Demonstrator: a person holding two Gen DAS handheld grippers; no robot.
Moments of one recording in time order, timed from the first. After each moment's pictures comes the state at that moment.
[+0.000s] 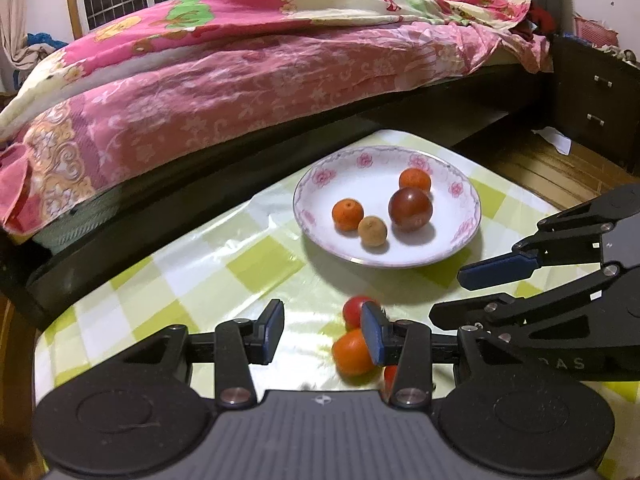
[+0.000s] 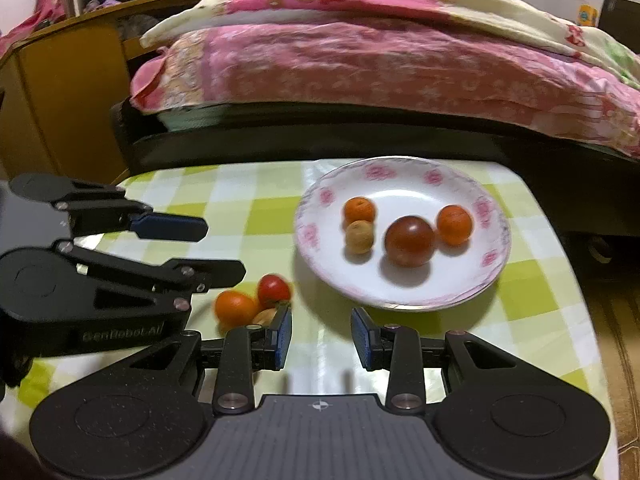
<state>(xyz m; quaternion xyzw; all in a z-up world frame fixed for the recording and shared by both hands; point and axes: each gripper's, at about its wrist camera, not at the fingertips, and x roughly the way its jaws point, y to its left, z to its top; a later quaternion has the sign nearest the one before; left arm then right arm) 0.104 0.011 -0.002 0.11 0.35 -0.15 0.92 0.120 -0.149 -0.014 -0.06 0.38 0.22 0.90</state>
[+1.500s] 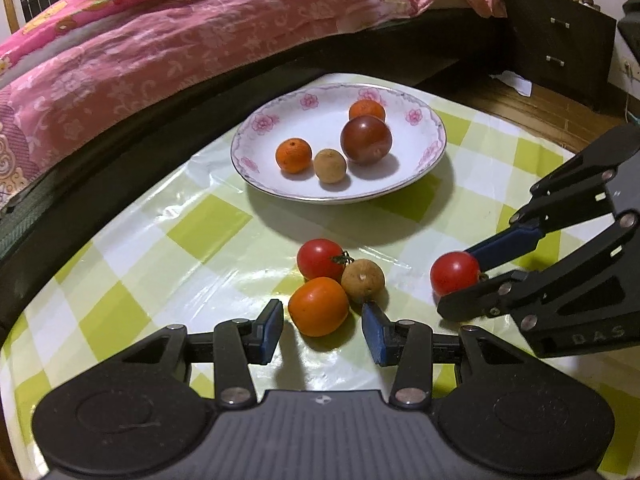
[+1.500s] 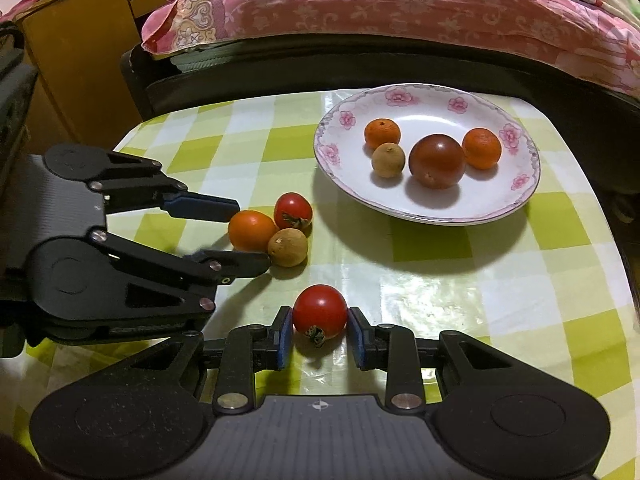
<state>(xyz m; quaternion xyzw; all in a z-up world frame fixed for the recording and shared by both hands) 0.111 -0.006 -0.045 0.16 0.39 -0.21 0.88 0.105 -0.153 -0.044 -0.06 0.45 0.23 0.86</state>
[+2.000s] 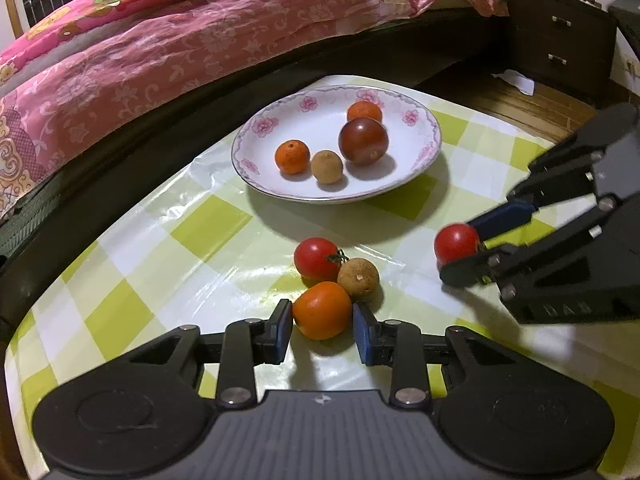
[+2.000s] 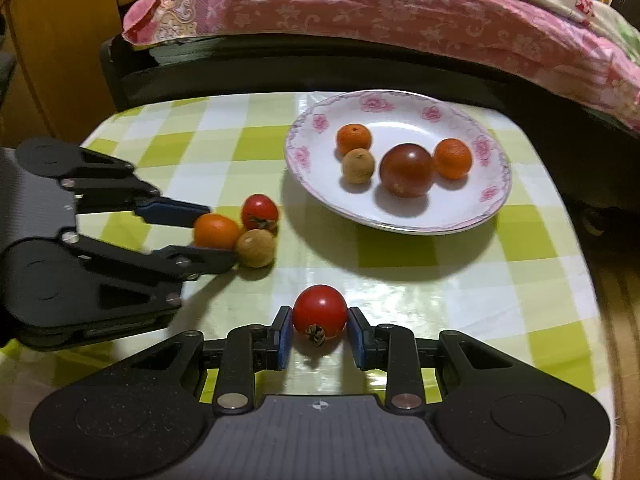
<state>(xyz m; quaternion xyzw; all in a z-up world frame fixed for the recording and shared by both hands) 0.101 -0.009 -0.040 0.17 0.39 -0.20 0.88 0.108 -0.150 -0.042 -0.10 0.44 0.19 0.87</state>
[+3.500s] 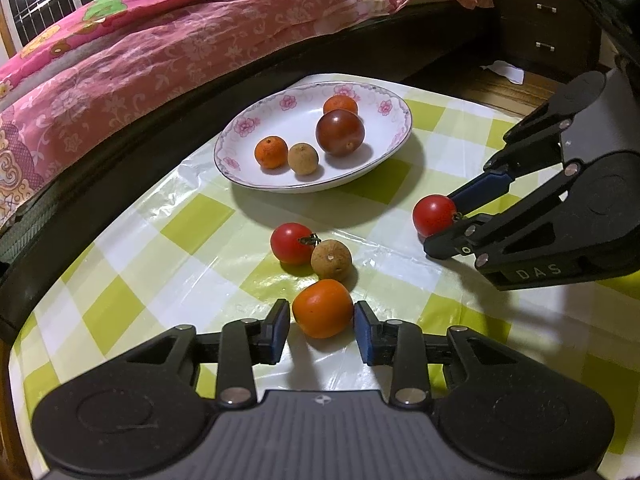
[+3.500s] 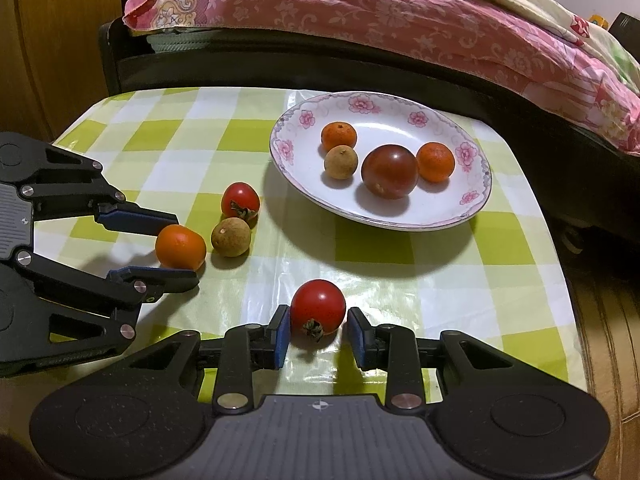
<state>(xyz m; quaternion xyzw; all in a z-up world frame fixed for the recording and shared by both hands) 0.080 -0.018 -0.045 0.19 0.38 -0.21 0.88 0.105 -0.155 -0.046 -0.14 0.42 0.18 0.88</state>
